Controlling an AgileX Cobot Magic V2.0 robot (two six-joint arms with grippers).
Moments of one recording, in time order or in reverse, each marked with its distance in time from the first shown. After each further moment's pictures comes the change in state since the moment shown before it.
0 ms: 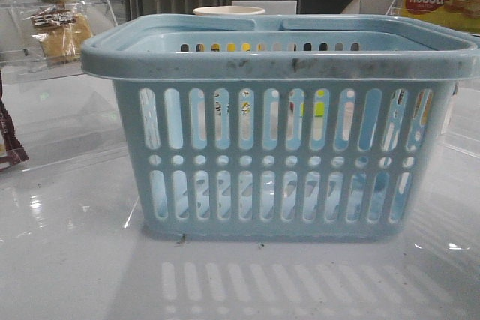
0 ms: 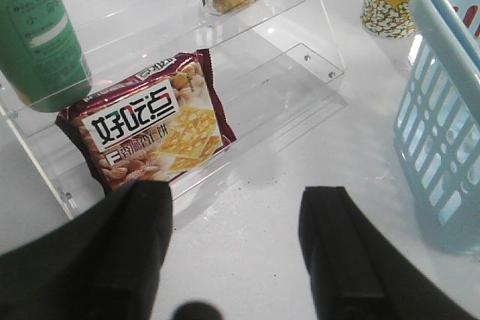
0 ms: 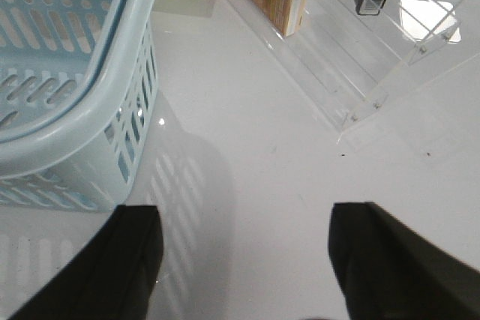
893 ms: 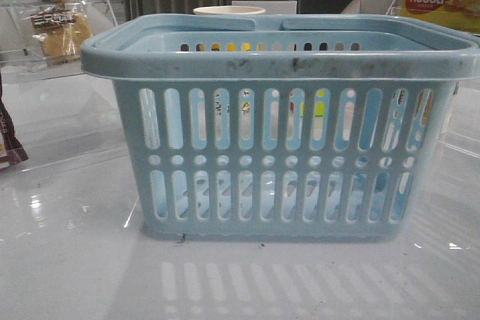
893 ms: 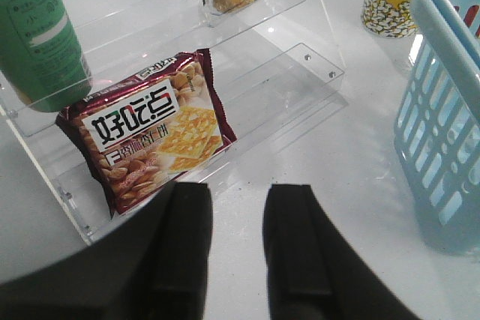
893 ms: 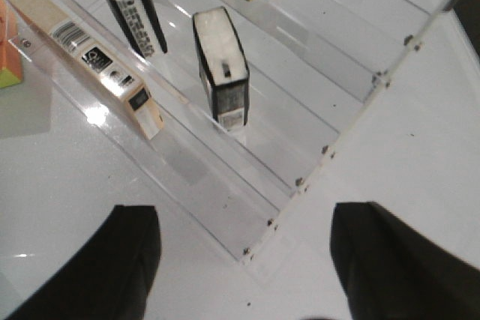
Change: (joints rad) left arm 0.000 0.000 0.000 0.000 0.000 0.000; right arm -0.251 0.821 -0.574 -0.032 -0.100 0.054
